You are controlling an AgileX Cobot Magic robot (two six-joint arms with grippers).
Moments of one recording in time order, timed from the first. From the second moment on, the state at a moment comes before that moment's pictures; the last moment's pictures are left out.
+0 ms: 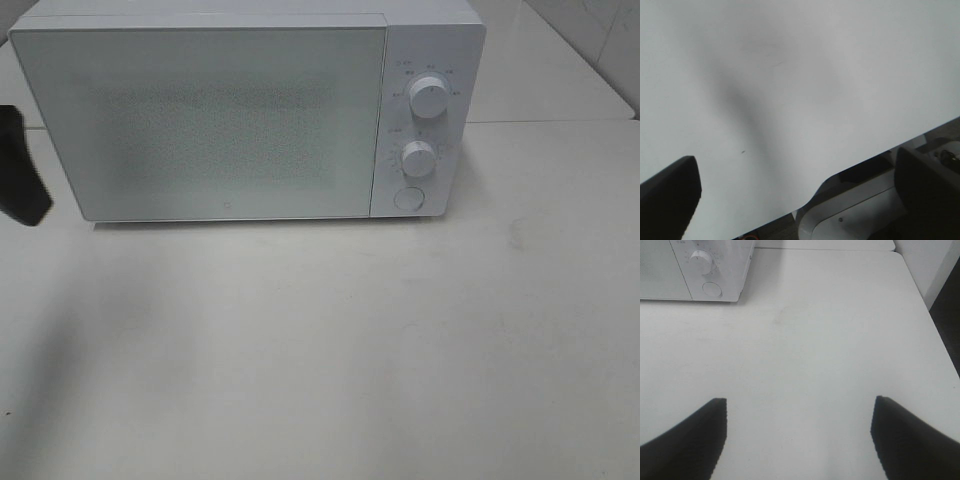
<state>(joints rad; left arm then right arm) -0.20 1.38 -1.12 -0.25 1.18 0.21 0.15 0.00 -0.51 -0.15 1.04 0.12</state>
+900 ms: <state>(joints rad) -0.05 0.56 -0.65 -0.06 1.14 0.11 0.15 0.00 -0.51 -0.15 1.04 0.12</state>
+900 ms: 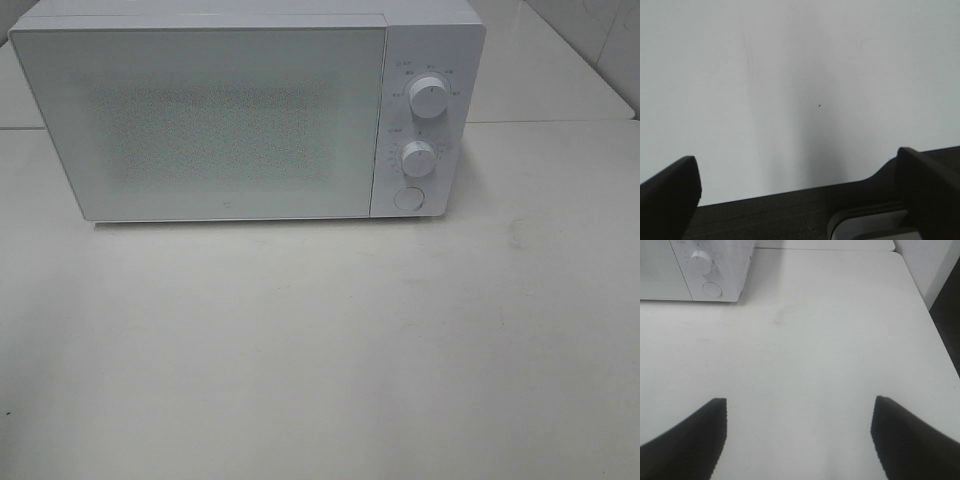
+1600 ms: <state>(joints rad) -0.05 0.18 -0.50 -0.06 1.05 0.08 0.15 0.00 -0.51 -0.15 1.04 0.12</state>
